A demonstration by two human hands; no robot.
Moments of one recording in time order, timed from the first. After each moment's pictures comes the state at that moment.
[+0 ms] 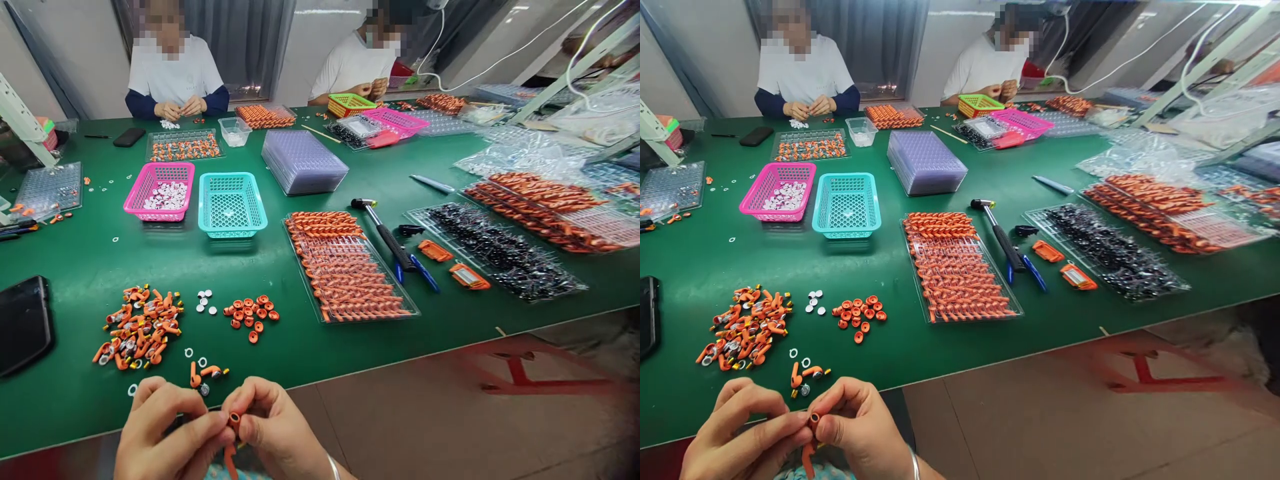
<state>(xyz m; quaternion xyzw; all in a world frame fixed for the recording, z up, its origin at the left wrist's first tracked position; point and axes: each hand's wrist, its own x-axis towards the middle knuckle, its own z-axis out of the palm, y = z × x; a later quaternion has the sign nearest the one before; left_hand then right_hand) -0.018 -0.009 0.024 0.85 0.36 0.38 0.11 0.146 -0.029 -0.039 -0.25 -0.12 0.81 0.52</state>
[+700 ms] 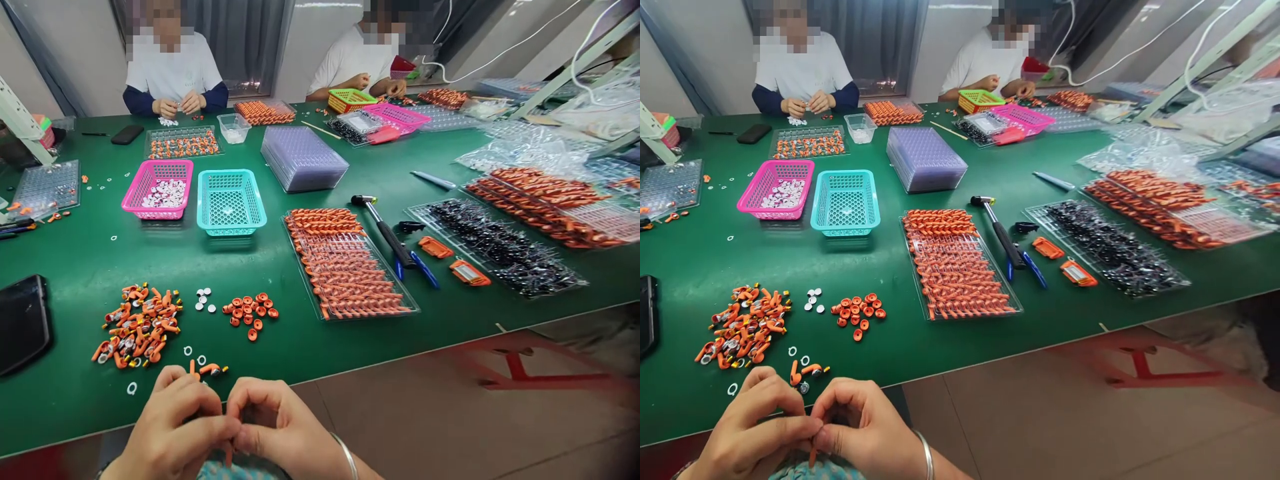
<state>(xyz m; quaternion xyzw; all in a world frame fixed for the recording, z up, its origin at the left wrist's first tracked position) -0.013 -0.001 0.016 0.88 0.30 0.31 0.20 0.168 -0.021 -0.023 -0.31 -0.31 0.80 0.41</state>
